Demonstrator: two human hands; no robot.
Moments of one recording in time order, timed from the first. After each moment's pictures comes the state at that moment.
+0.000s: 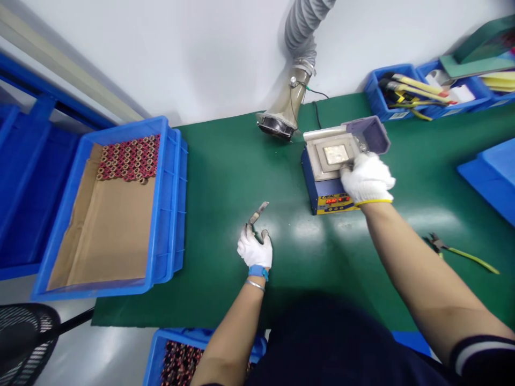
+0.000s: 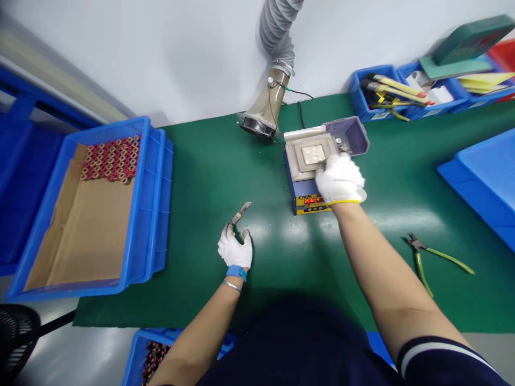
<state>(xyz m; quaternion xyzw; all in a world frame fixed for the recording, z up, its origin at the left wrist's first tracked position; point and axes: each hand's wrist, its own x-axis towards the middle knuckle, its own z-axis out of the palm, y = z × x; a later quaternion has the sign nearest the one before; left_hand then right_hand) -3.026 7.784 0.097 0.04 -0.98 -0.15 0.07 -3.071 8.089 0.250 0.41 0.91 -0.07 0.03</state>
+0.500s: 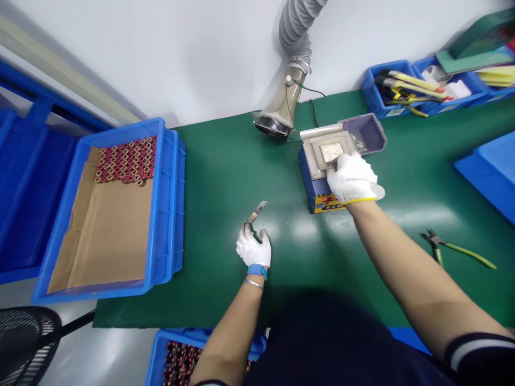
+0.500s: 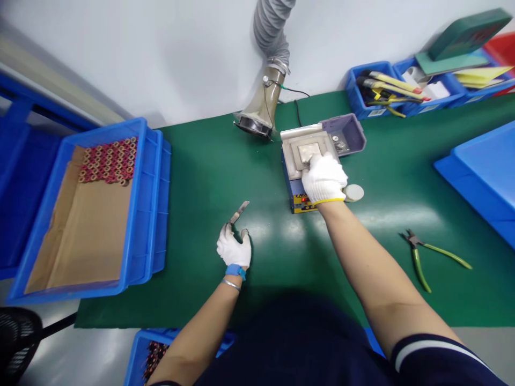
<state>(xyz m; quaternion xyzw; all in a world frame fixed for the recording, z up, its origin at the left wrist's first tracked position) -3.027 7.783 0.096 0.03 -0.98 -0.15 0.08 -3.075 8.082 0.252 0.39 0.92 -0.07 0.03</state>
